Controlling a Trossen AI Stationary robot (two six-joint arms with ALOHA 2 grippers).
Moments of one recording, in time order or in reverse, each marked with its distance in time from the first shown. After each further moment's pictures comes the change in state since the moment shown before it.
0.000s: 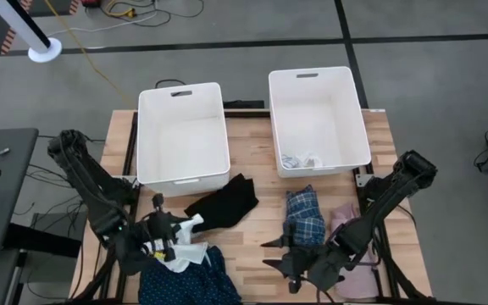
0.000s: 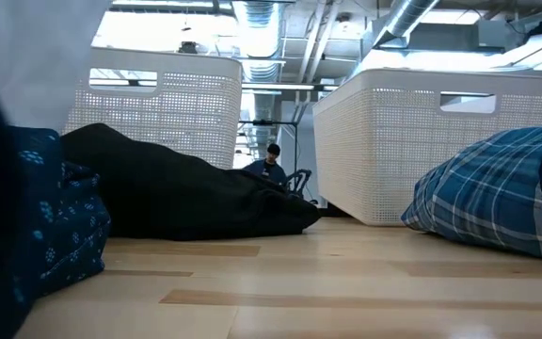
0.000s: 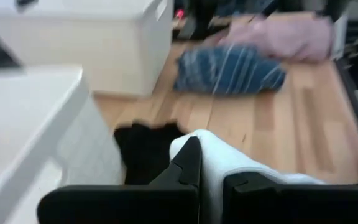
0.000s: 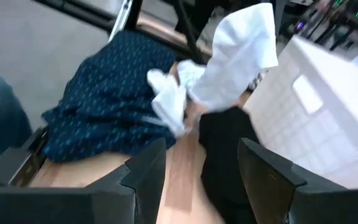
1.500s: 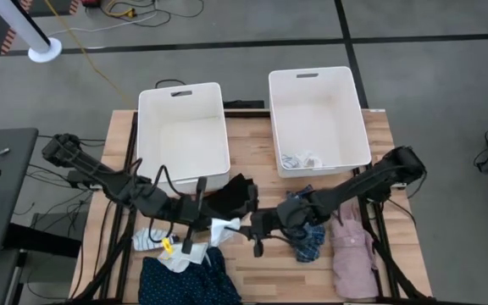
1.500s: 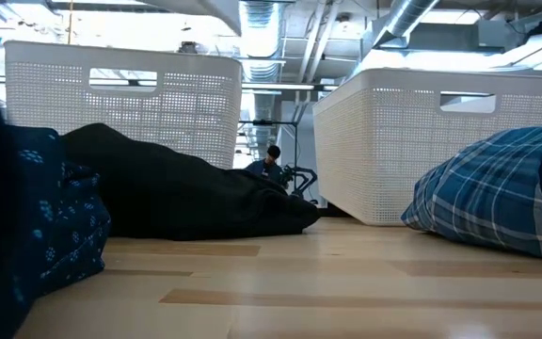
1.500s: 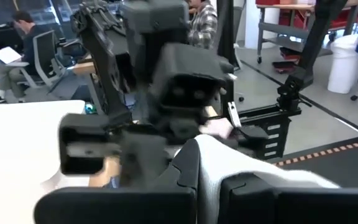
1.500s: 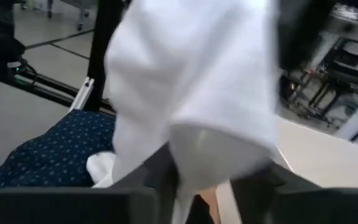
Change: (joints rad) left arm 0.418 0.002 0.065 0.691 0.716 0.753; right arm -0.341 0.060 0.000 0.481 -0.398 -0.297
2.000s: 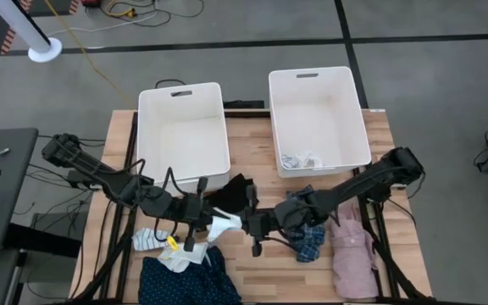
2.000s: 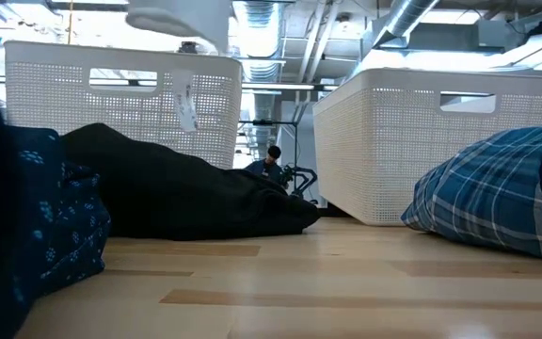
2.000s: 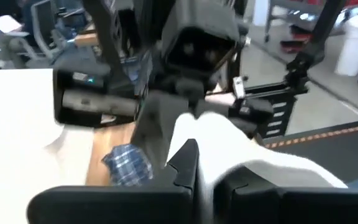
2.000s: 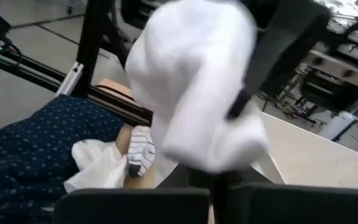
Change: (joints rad) left arm -0.003 0.000 -0.004 -0.108 -0.032 -0.065; right arm -0.008 -0.014 0.000 -0.043 0.046 -0.059
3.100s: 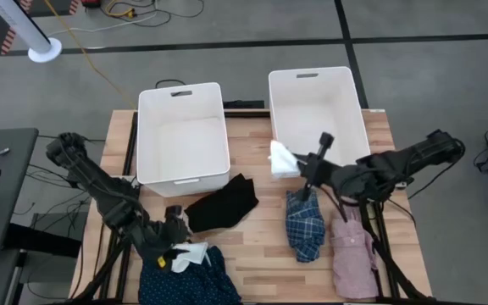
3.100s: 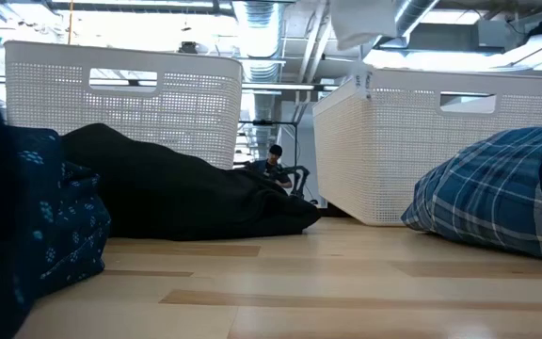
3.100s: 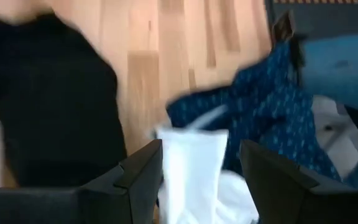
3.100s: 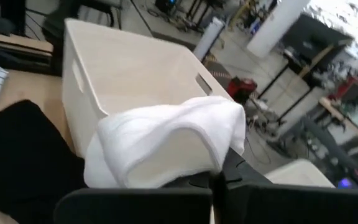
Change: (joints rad) left arm -0.263 0.050 -0.029 -0.668 0.047 -0.673; right arm -0.006 -0.507 0.000 -0.796 0.549 0.259
